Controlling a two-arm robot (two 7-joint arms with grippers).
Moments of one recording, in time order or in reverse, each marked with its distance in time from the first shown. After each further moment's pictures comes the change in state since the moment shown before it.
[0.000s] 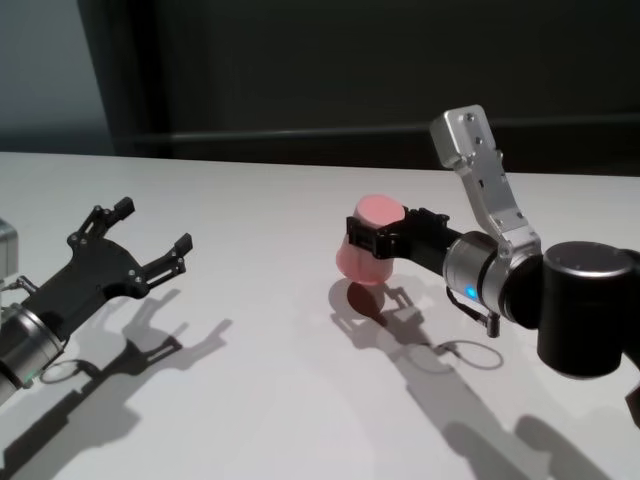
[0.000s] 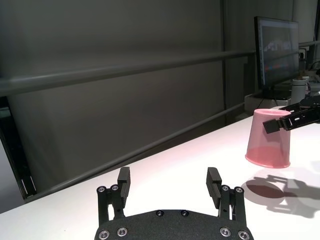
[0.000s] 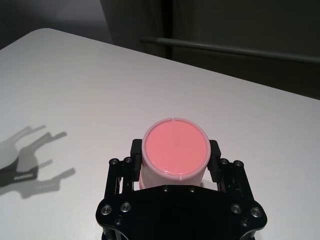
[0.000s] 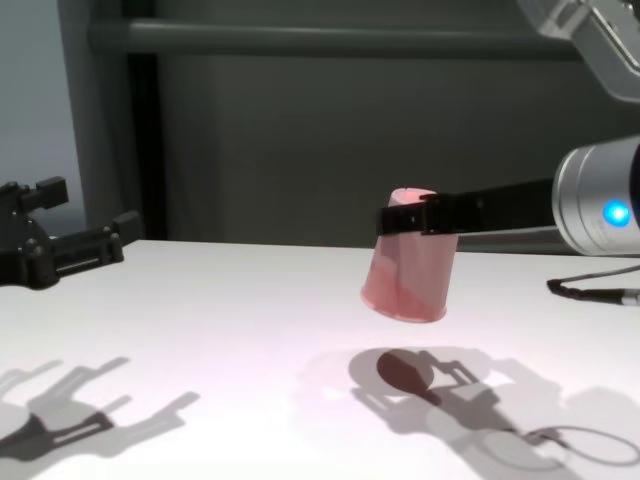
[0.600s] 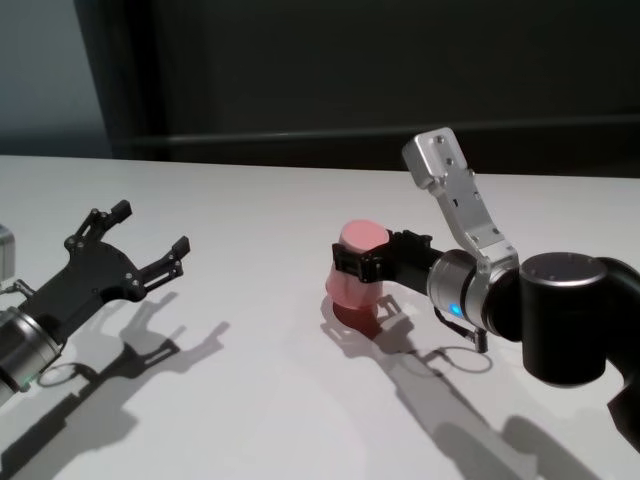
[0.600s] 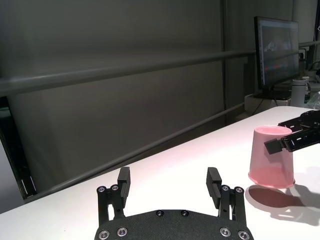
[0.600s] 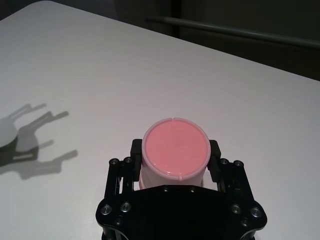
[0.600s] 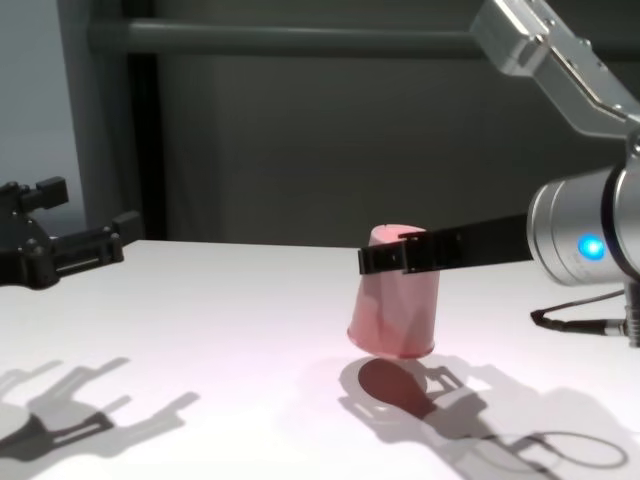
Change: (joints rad) left arm 0.000 0.000 0.000 0.000 0.000 0.000 0.000; right arm 0.010 -0.029 -0.036 0.037 -0.047 0.050 0.027
